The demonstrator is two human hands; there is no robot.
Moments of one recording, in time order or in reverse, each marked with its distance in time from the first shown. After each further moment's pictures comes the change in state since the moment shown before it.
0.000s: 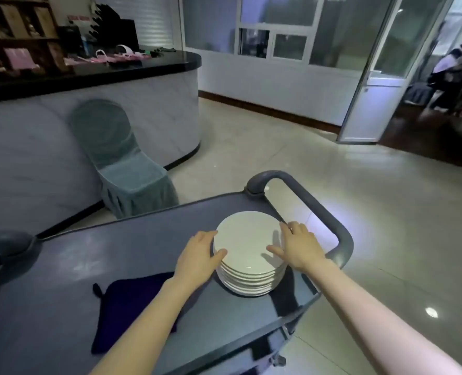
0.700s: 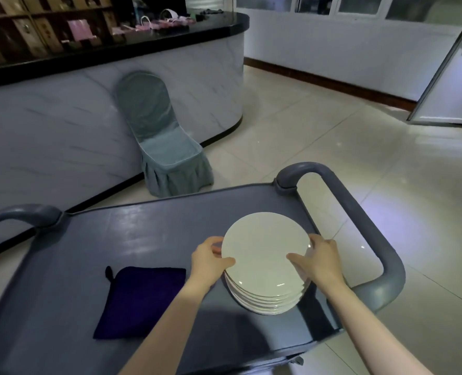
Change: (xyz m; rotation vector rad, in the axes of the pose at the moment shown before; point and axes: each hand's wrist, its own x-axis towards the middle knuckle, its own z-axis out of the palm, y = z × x) left_hand 0.039 -0.007 0.040 -0.570 0.153 -0.584; right_hand 0.046 0.012 0.024 0.729 -0.035 0.238
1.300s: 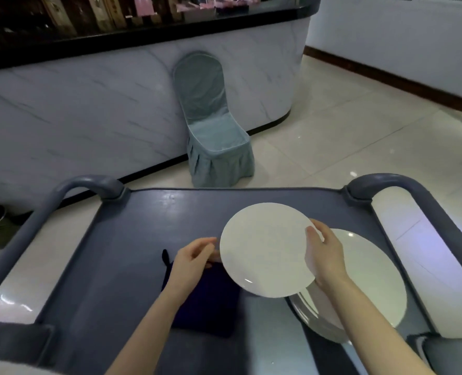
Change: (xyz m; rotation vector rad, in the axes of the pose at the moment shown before) left_hand 0.004 -0.071 -0.152 -0.158 0.147 0.033; right_hand 0.010 -0.108 0.119 0.693 -0.070 0.060
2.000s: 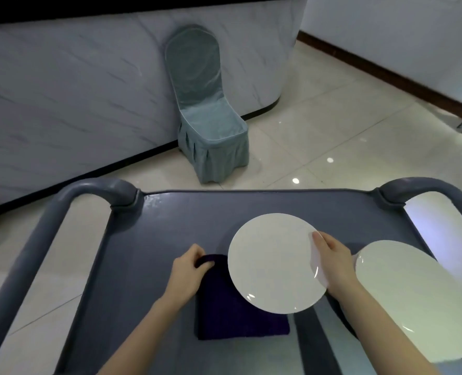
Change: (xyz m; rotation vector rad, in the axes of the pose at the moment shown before) left_hand 0.091 -0.079 -0.109 0.266 -0.072 0.036; right_hand -0.002 0.014 0.109 -0.177 0.080 0.095
